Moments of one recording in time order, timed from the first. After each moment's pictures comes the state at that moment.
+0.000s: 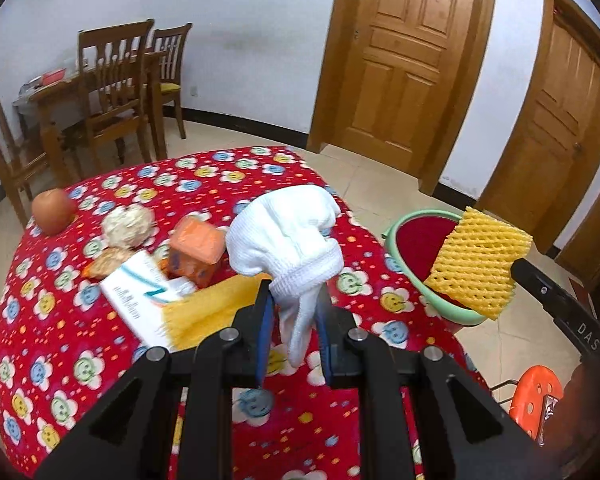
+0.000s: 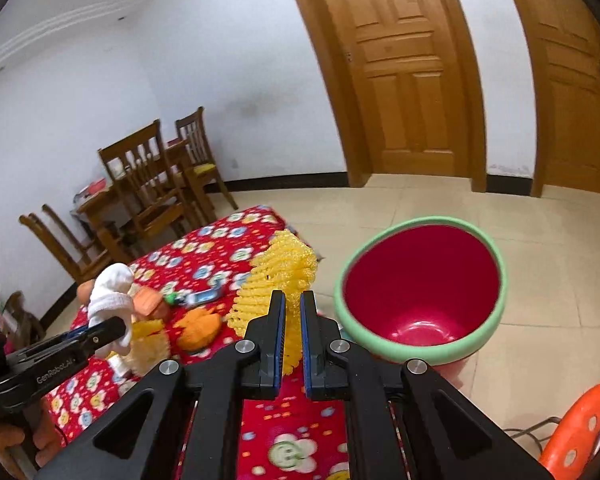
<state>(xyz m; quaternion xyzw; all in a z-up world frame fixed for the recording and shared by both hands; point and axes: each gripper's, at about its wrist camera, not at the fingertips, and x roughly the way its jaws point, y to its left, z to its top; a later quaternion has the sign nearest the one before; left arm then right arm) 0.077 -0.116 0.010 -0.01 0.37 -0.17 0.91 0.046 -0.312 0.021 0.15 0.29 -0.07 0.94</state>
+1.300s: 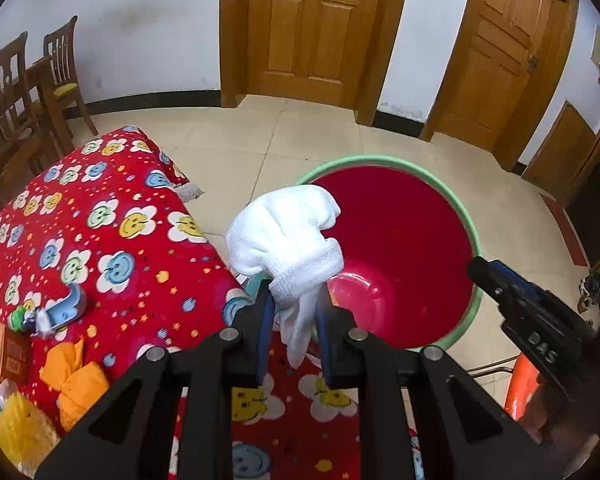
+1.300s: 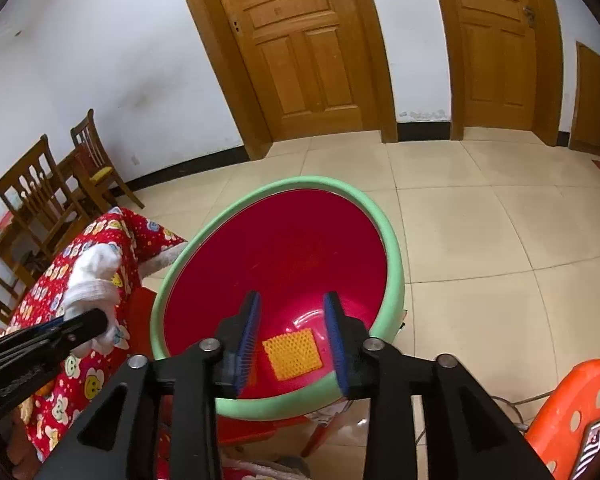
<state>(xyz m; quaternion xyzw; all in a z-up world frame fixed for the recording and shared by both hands) 0.154 -0.308 -0.049 0.08 0.44 -0.28 0.85 0.078 -0.443 -0.052 0.20 0.35 -0.21 0.89</state>
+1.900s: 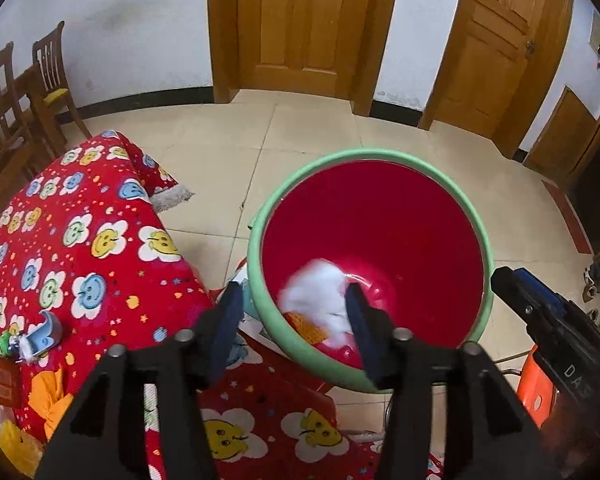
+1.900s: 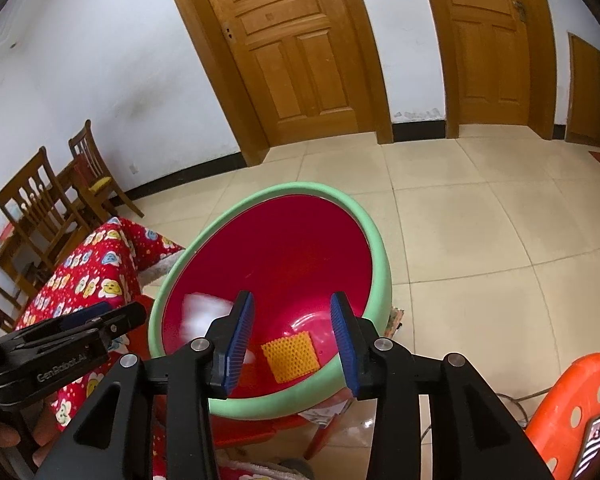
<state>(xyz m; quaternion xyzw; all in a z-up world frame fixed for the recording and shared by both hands) 0.163 -0.332 -0.056 0.10 0.44 -0.28 0.85 0.073 -0.449 -0.049 0.21 0.34 -0.21 0.89</state>
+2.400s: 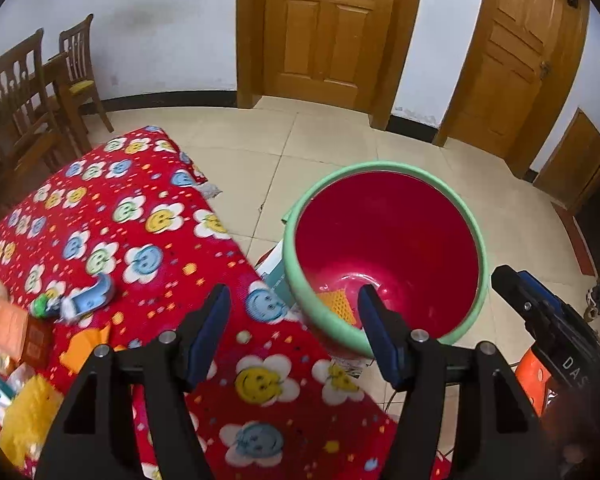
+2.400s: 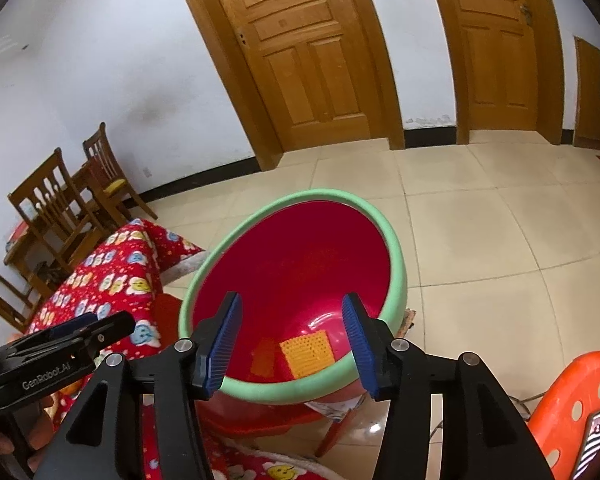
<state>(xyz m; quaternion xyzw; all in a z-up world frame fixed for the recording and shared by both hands) 0.143 -0.288 -0.030 0.08 0.43 -0.25 0.86 0.064 -0.426 -0.028 0.21 0.33 -0.19 0.90</state>
